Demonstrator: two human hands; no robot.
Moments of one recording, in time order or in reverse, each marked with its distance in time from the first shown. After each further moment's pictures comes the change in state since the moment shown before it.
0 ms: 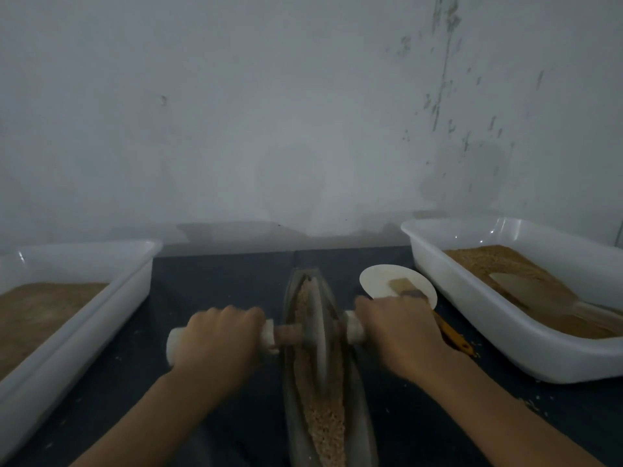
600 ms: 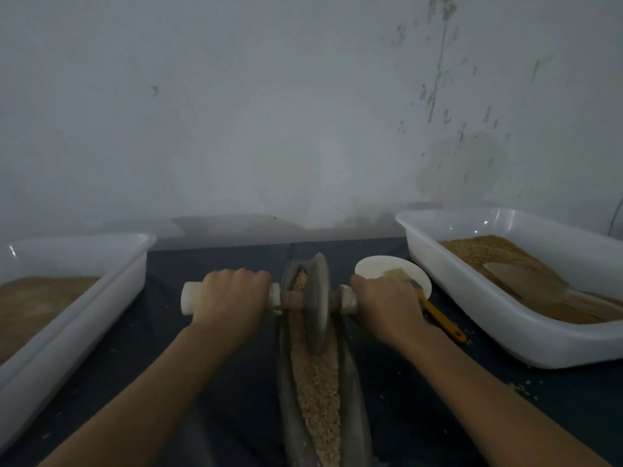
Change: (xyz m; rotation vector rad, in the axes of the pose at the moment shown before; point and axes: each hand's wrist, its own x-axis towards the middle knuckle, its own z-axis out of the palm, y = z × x) left_hand 0.045 0.004 0.003 0.098 0.101 0.002; right_hand 0.027 0.012 0.032 -0.007 0.080 0.070
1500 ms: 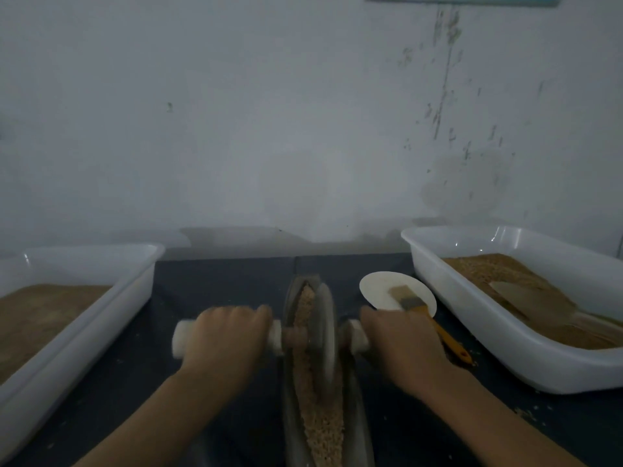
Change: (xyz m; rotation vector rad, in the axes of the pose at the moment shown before) left_hand -0.039 0.003 -0.017 -0.010 -0.107 0.007; right_hand -0.029 -0.003 -0.021 0.084 -0.070 -0.029
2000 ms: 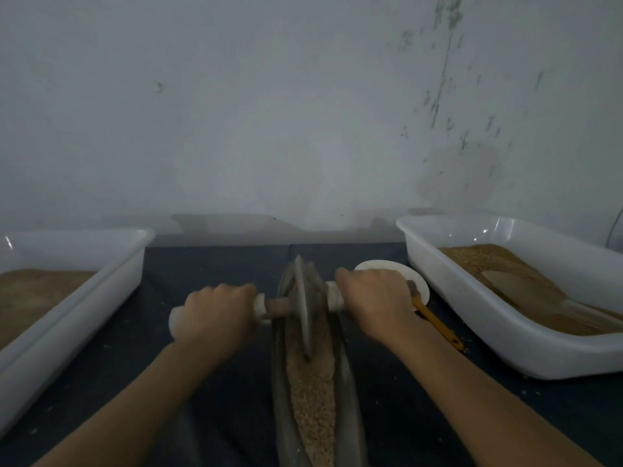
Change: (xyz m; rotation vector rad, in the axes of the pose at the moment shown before) left_hand 0.025 -0.010 0.030 -0.130 0.040 -0.111; right_hand 0.040 -0.003 0.002 -0.183 0.121 -0.071
